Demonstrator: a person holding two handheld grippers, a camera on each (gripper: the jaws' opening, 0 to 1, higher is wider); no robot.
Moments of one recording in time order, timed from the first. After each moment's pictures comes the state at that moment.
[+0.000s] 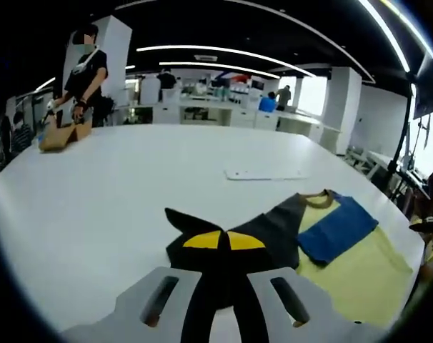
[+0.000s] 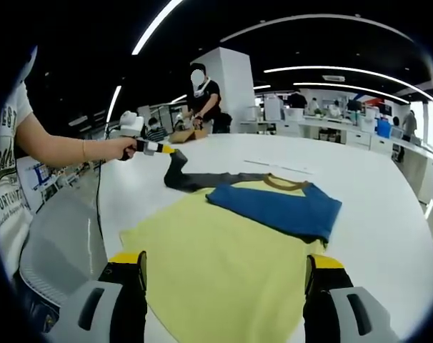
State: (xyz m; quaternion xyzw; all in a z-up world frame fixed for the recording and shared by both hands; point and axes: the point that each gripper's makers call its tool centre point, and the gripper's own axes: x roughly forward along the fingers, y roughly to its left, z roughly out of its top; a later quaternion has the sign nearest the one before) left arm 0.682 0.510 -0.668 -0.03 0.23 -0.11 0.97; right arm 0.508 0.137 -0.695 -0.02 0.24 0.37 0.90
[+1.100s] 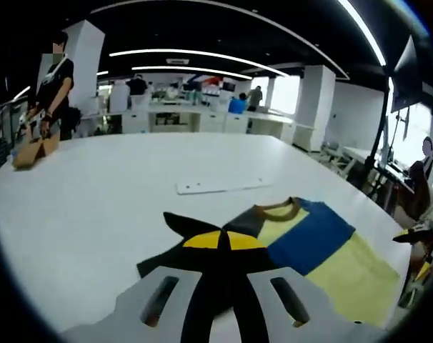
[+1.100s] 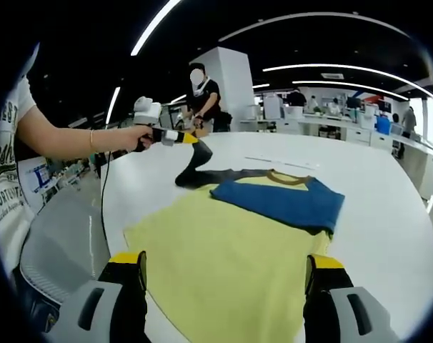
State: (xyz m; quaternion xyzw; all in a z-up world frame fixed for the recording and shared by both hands) left arm 0.701 0.417 -0.654 -0.02 0.21 -0.19 0.96; right arm 0.496 0.141 -0.701 -0.02 0.25 0.37 0.90
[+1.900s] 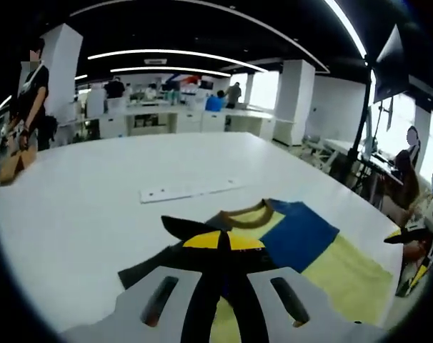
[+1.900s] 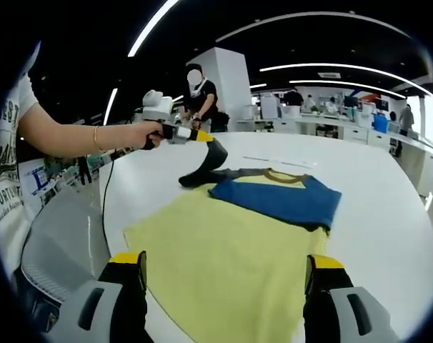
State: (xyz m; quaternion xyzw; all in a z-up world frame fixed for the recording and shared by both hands) left arm 0.710 0.352 -0.651 -0.01 0.21 -0.25 0.94; right arm 0.493 0.135 -0.702 -0.01 0.25 0.36 0.90
